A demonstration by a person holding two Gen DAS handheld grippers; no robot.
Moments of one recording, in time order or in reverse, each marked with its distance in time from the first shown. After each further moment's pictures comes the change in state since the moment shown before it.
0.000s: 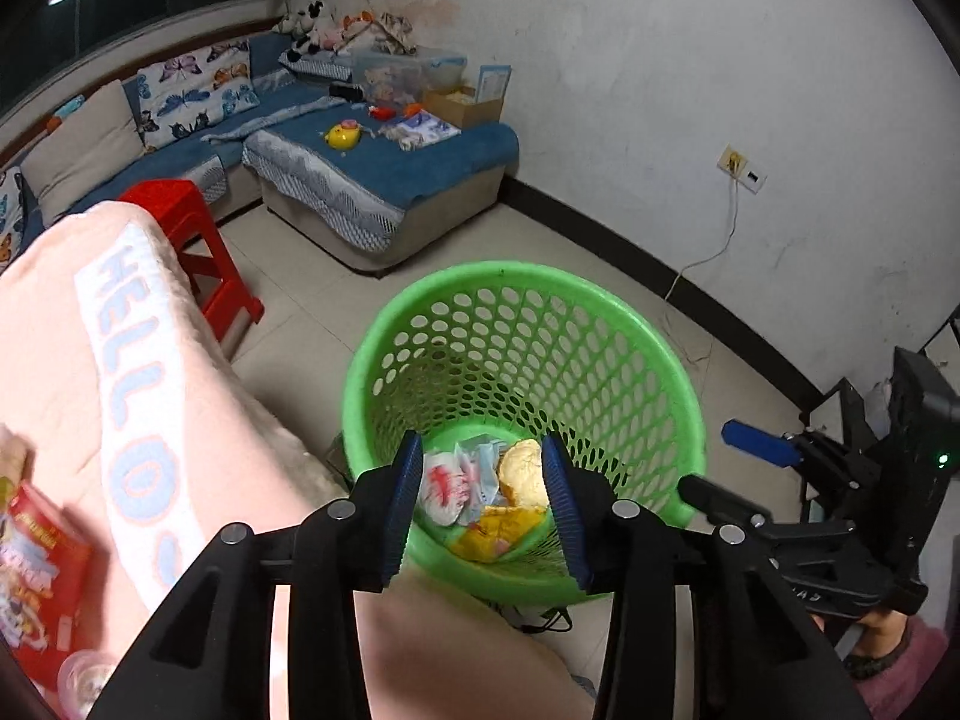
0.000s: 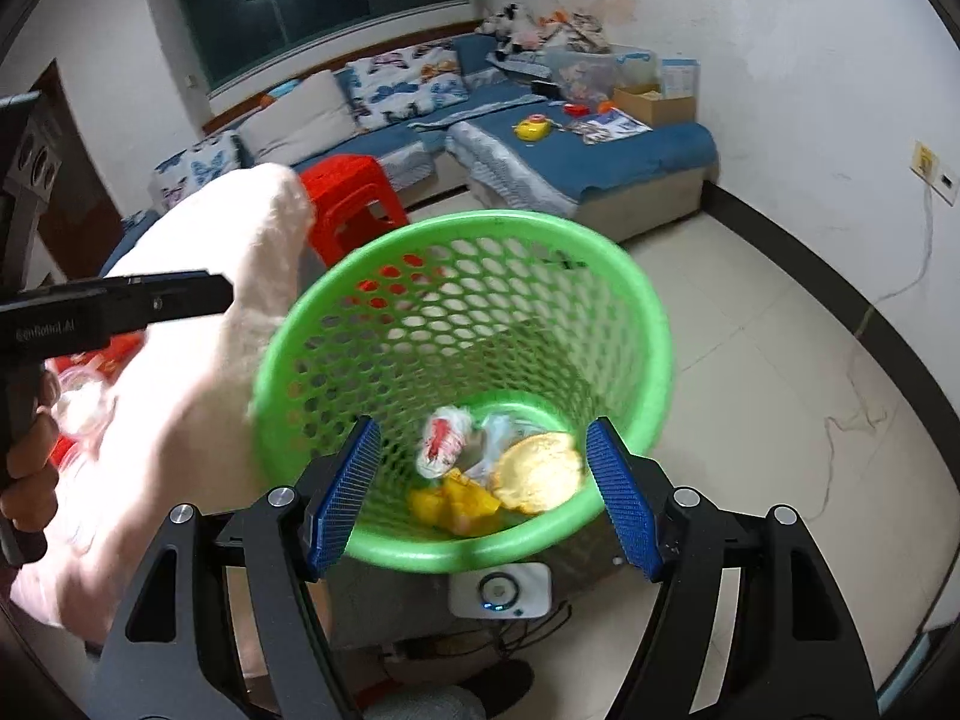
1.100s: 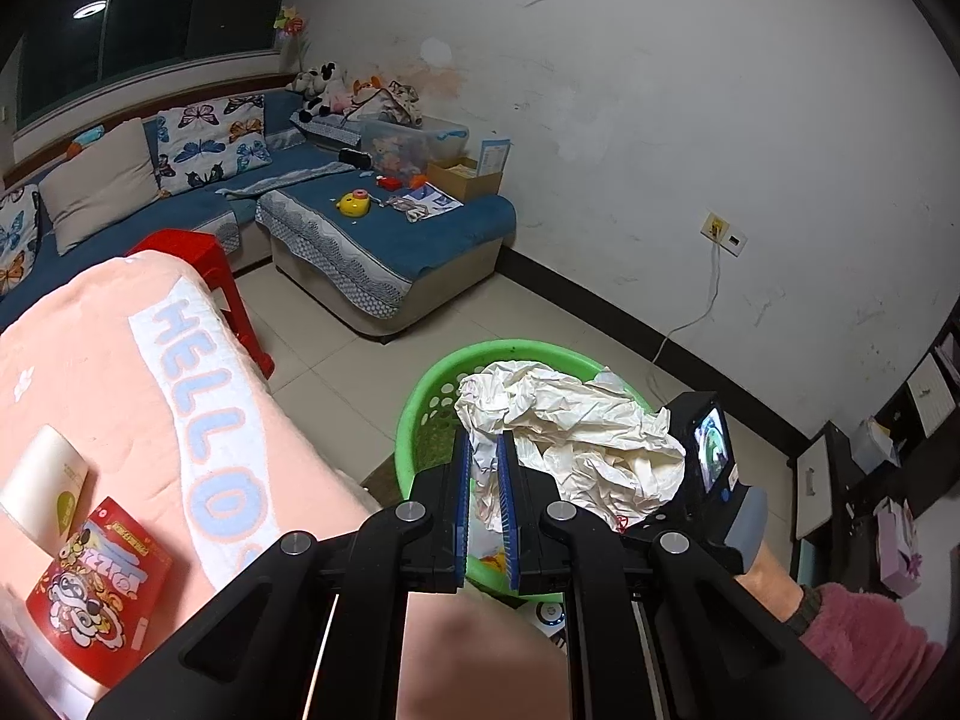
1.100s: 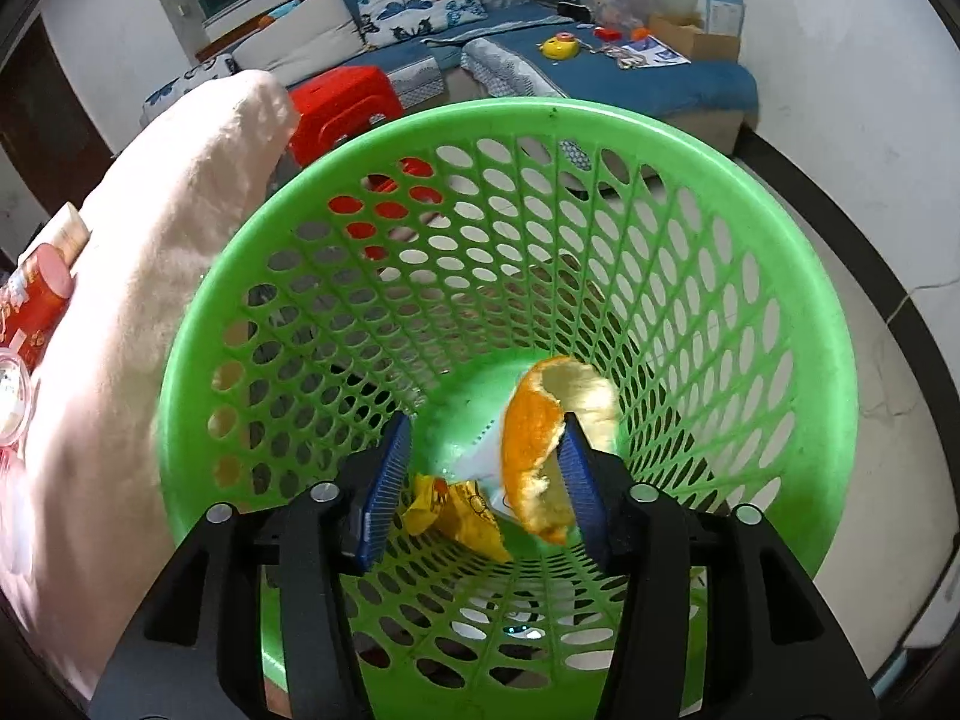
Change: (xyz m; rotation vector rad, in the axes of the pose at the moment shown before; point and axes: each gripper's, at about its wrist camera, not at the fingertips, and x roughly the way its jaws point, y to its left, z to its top) left arm -0.064 0.024 -0.001 -0.014 -0.159 -0.020; right arm 0.109 0.021 0.007 -0.044 0.192 -0.009
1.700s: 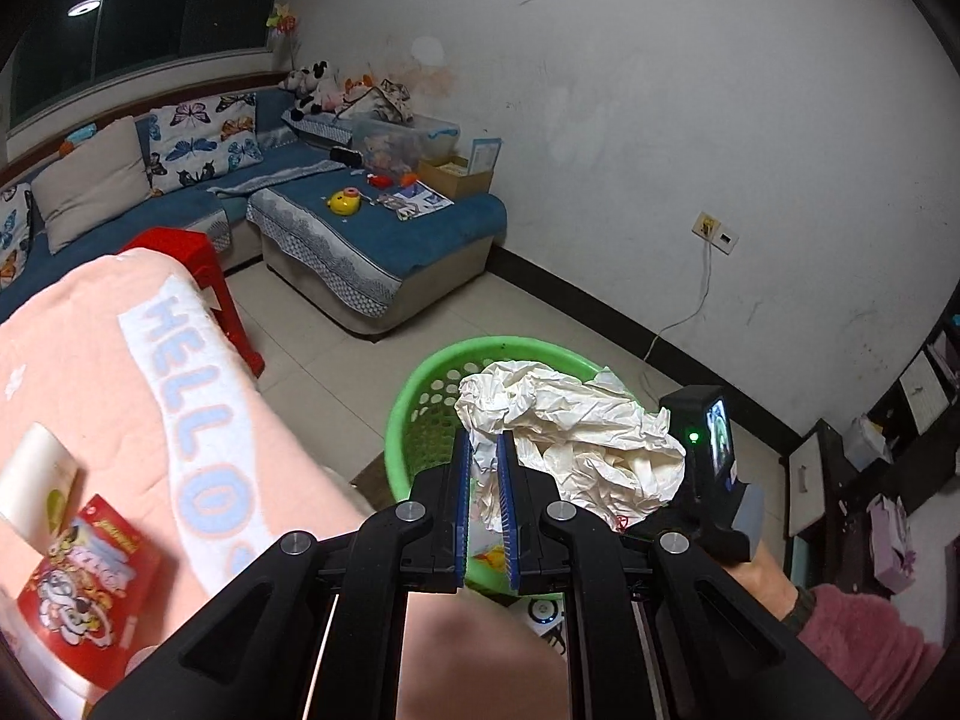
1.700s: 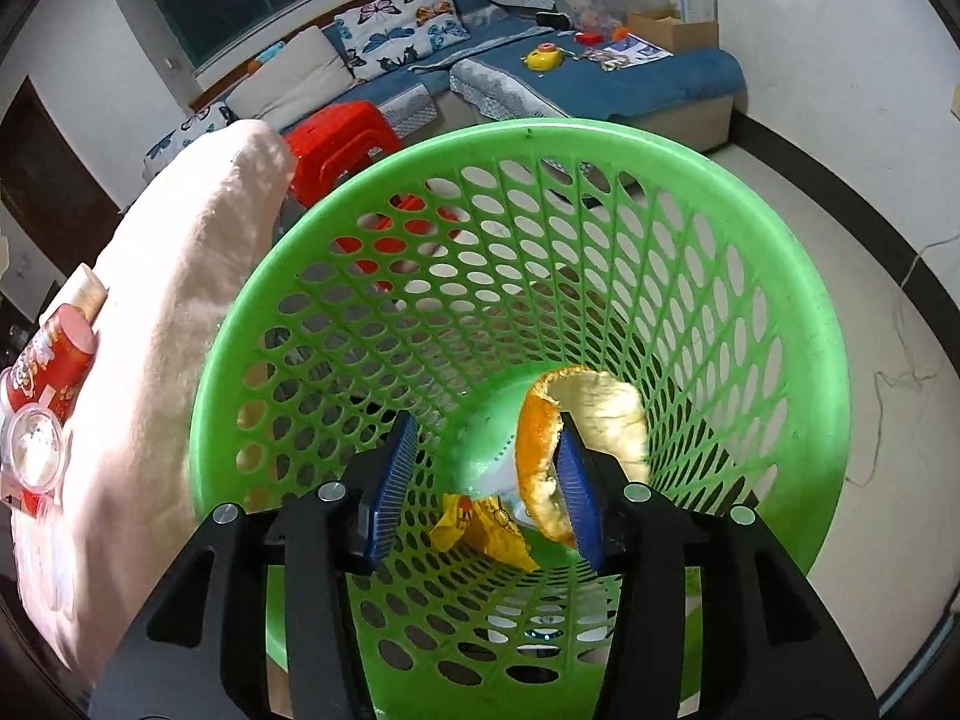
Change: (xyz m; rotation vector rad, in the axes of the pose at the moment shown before) left arm 0.007 -0.003 -0.001 0.005 0.009 -0.025; right arm -0.011 -0.022 -0.003 0.117 -0.044 0.072
